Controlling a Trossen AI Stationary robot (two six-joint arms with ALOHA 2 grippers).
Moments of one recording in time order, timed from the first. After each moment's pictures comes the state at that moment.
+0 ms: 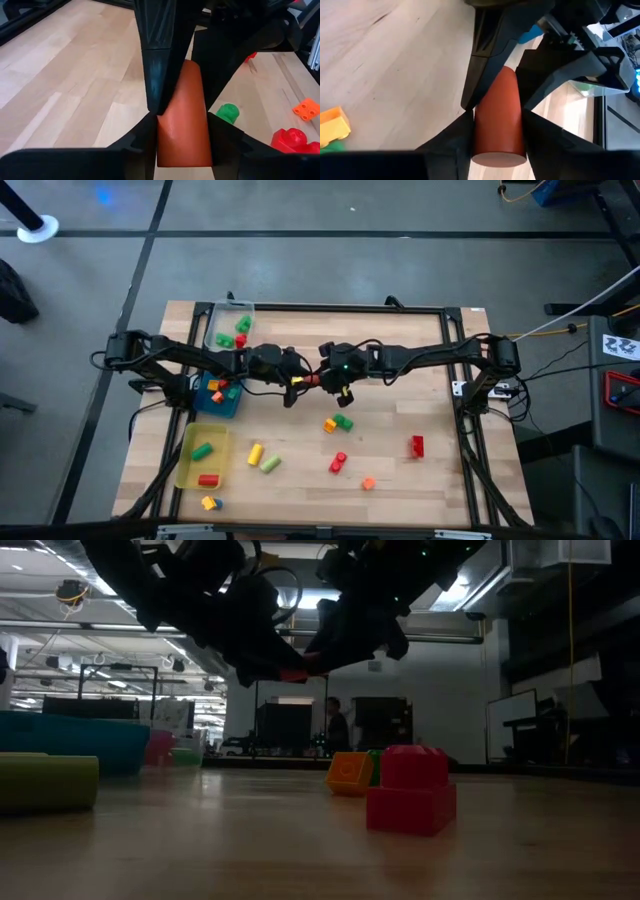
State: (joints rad) left arm 0.13 1.45 0.66 0.35 0.07 -0.15; right arm -0.05 1.74 1.25 -0.19 -0.01 -0.66
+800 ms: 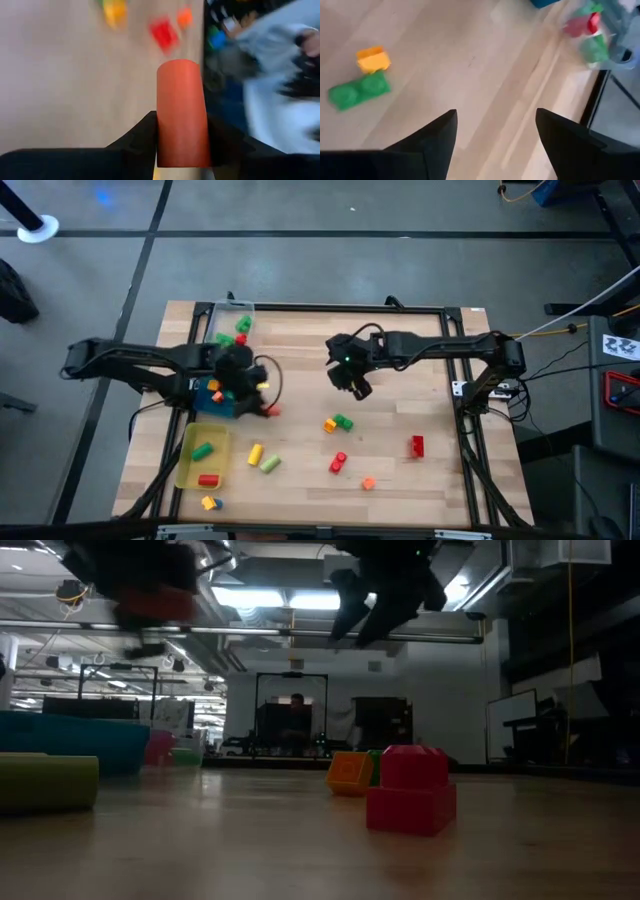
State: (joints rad) left arm 0.07 0.99 0.66 -0.42 0.55 -0.58; right arm -0.05 1.70 1.51 -0.76 0.05 -0.75
